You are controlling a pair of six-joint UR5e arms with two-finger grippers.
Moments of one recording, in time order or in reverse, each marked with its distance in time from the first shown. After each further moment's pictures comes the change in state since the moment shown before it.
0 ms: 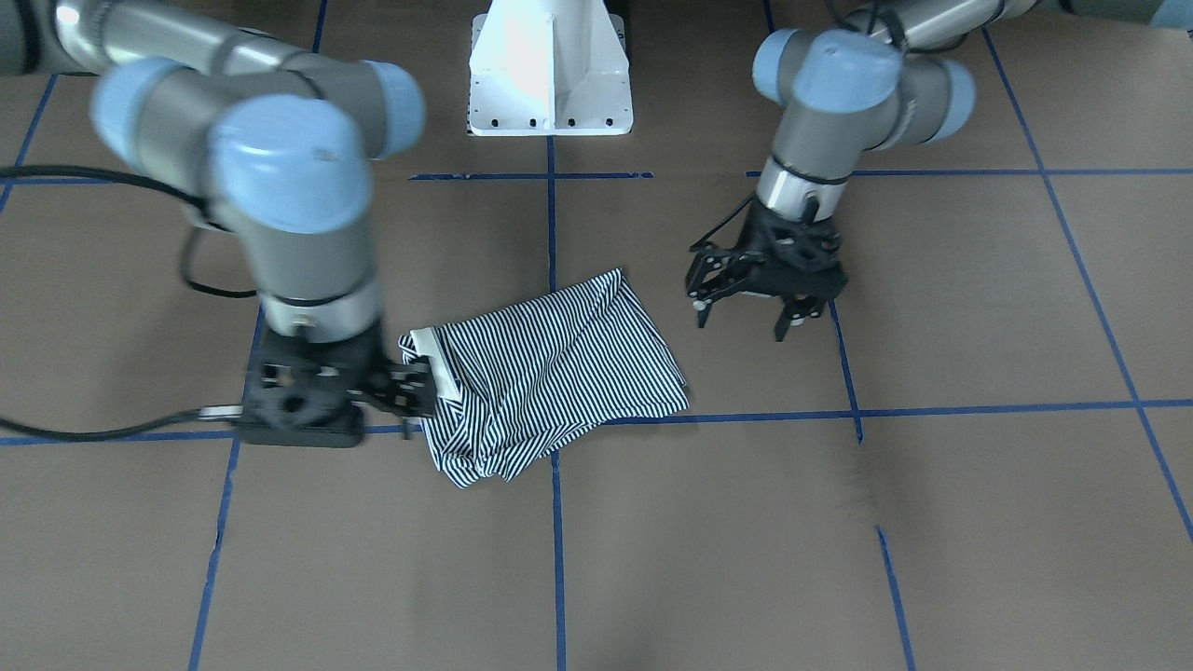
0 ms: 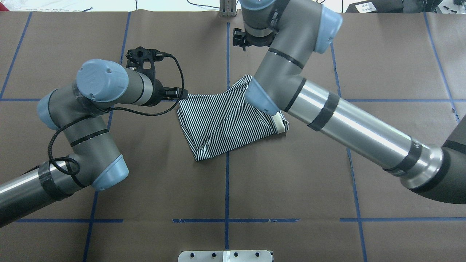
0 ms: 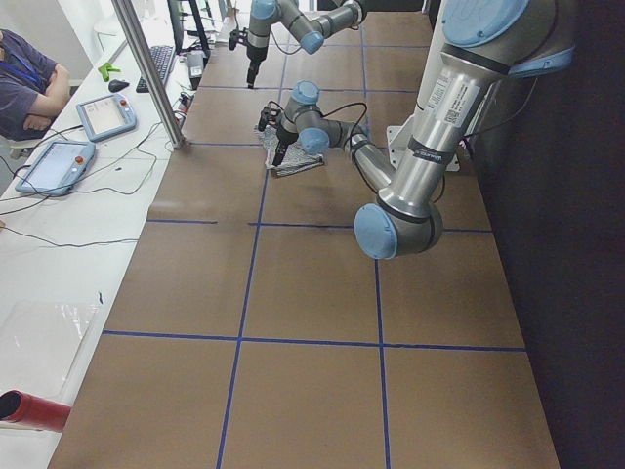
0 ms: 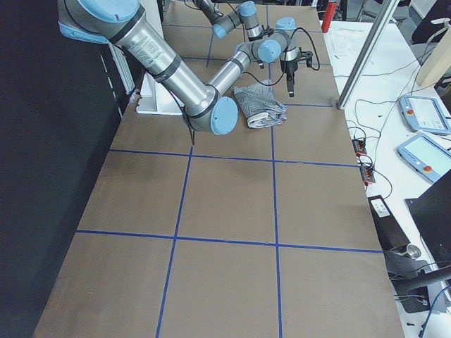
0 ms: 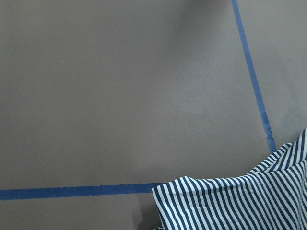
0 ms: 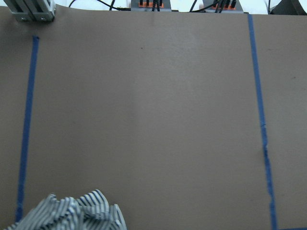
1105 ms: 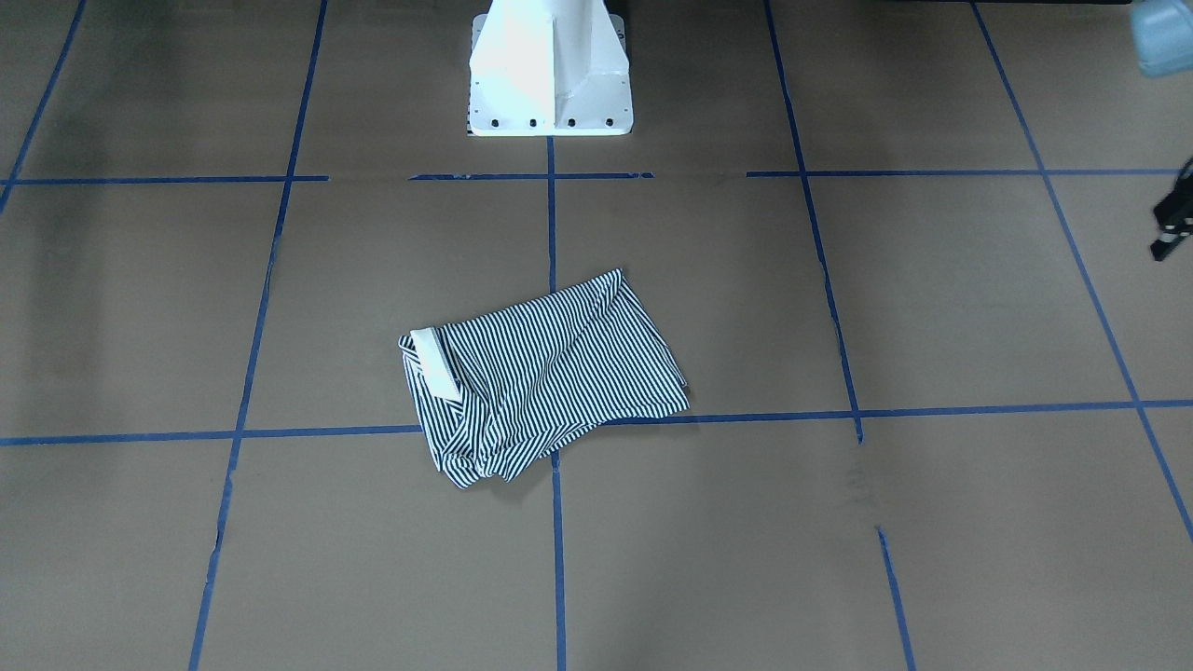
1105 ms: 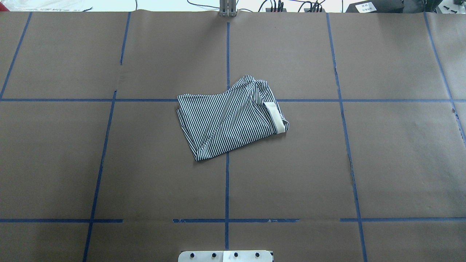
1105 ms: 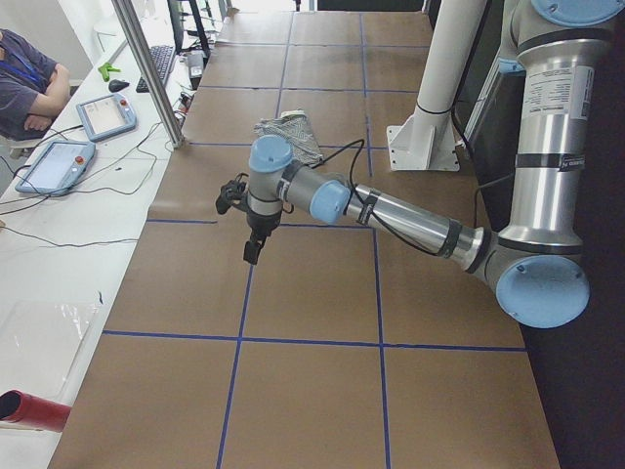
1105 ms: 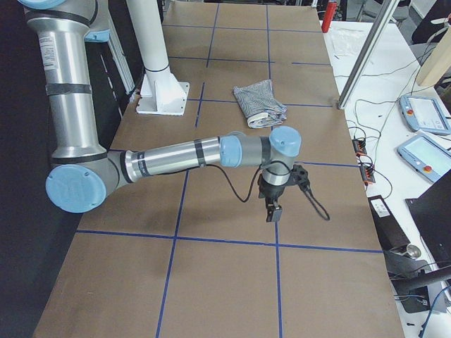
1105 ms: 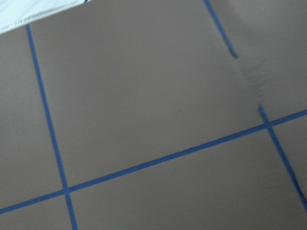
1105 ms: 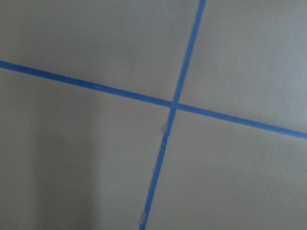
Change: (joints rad) left arm -0.711 0.414 0.057 0.155 -0.433 0.801; right arm 0.573 -0.724 0.117 -0.009 0.291 -0.978
